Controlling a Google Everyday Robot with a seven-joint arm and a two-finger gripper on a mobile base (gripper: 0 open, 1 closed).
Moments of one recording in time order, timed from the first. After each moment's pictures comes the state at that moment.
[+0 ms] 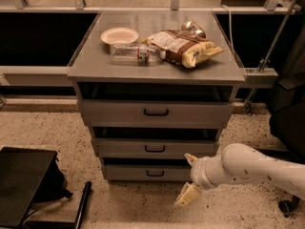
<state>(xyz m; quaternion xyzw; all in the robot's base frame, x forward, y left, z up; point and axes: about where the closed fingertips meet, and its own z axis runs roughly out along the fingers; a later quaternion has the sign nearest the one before) 0.484 -0.116 0.534 -0.57 0.76 0.16 0.28</state>
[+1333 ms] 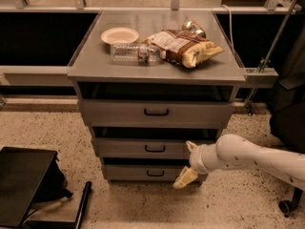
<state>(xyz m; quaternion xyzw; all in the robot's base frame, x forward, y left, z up) 0.561 -0.133 0.507 -0.55 0.77 0.12 0.31</state>
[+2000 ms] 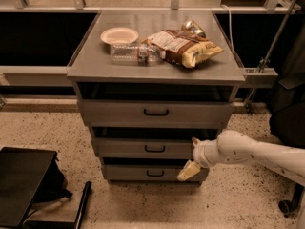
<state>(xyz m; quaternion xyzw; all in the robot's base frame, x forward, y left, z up) 0.600 -0.158 0.485 -0.52 0.79 0.10 0.31</state>
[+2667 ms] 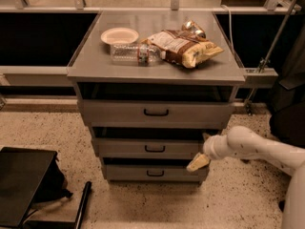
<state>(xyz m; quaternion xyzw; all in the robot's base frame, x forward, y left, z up) 0.647 -0.212 0.459 -0.48 0.81 0.10 0.32</state>
